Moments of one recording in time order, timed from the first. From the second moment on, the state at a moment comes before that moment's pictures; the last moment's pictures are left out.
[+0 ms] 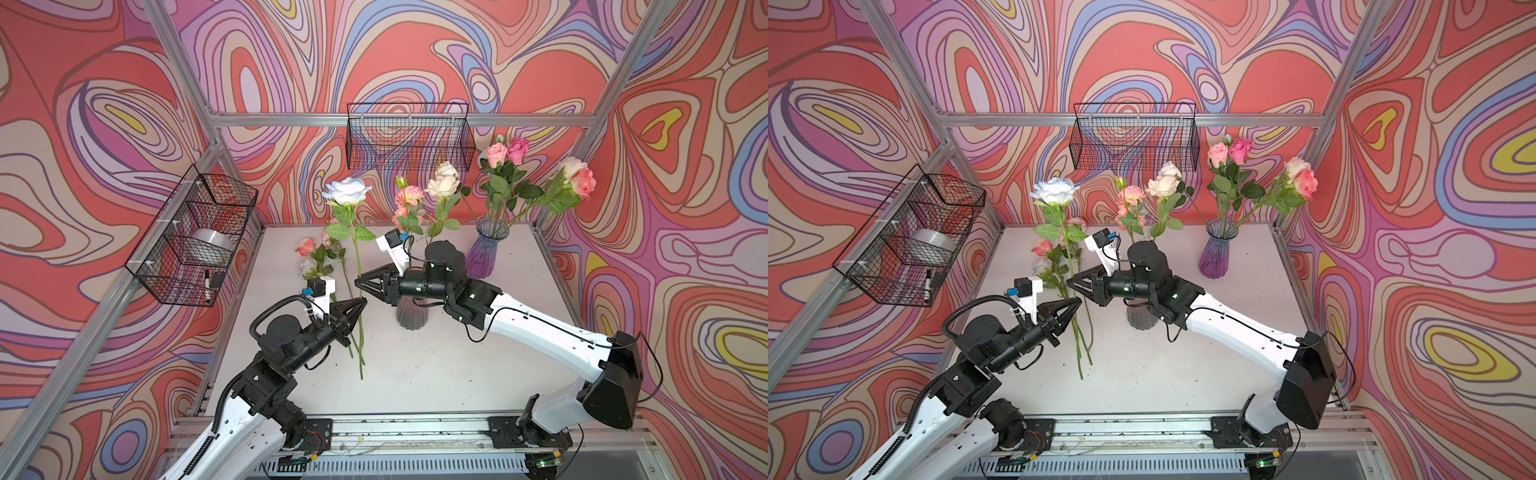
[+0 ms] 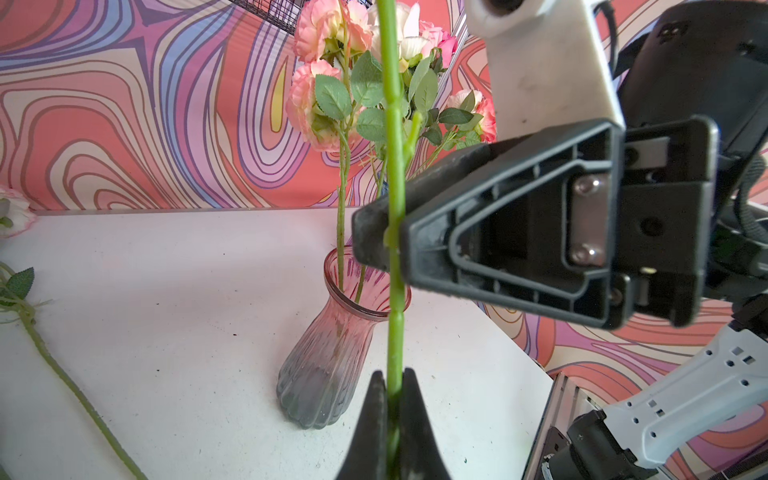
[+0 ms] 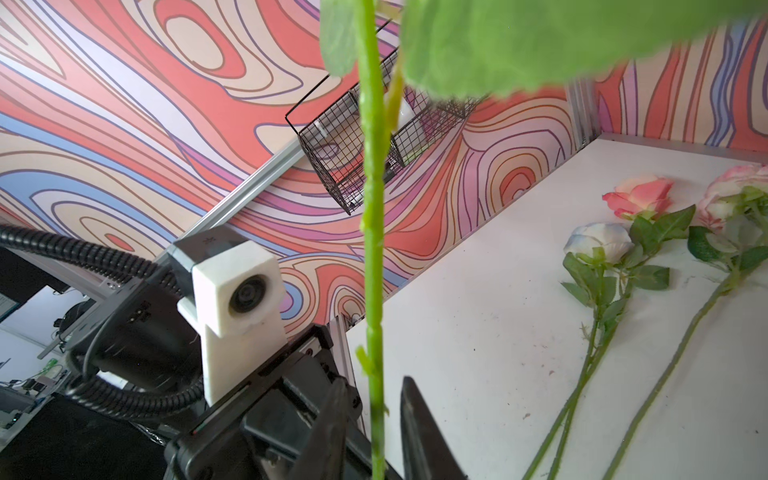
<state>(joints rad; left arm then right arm) -0.58 0.56 0.58 -0.06 0.22 -0.44 0.88 1.51 1.33 0.04 -0.51 0.49</state>
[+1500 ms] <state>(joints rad) -0.58 0.08 0.46 -0.39 -0.44 -0.58 0.71 1.34 1.67 -0.33 0.30 0.14</state>
